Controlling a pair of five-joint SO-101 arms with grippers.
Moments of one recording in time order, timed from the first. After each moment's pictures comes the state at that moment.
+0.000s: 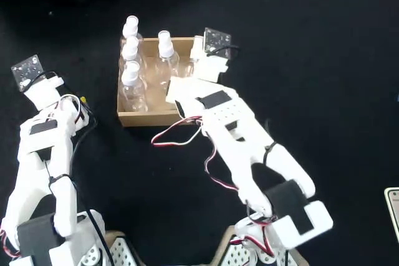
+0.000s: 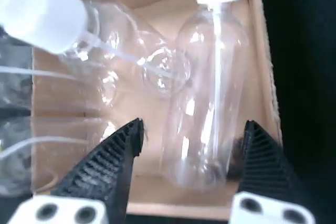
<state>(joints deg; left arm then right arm) -23.4 -21.4 54.5 23.9 9.1 -24.7 -2.2 33.0 29.7 -33.9</state>
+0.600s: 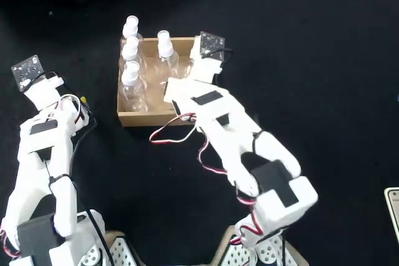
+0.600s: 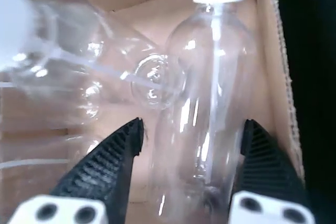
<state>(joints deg) -23.4 -21.4 54.5 23.9 9.1 -24.7 9.3 30.0 22.6 -33.9</state>
